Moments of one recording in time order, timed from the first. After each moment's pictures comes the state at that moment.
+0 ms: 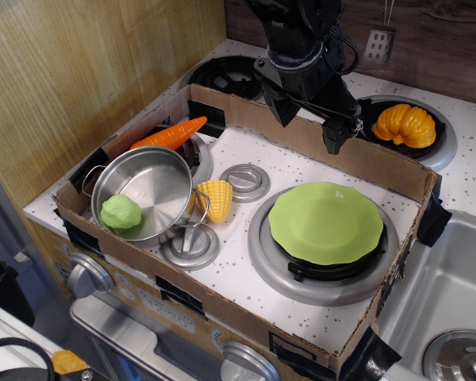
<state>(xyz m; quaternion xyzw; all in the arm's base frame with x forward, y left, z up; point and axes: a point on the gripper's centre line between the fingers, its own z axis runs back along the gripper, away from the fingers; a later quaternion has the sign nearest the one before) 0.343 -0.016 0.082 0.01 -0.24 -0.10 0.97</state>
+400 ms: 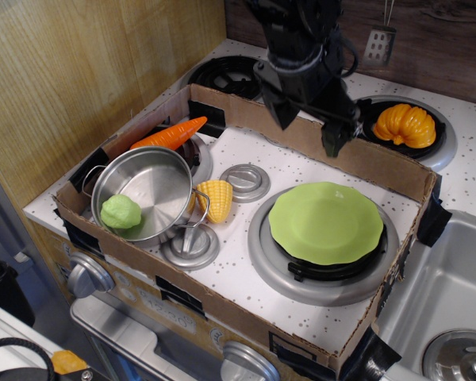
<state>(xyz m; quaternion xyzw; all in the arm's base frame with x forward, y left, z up) 0.338 -0.015 0.072 0.01 -0.22 -0.11 0.97</state>
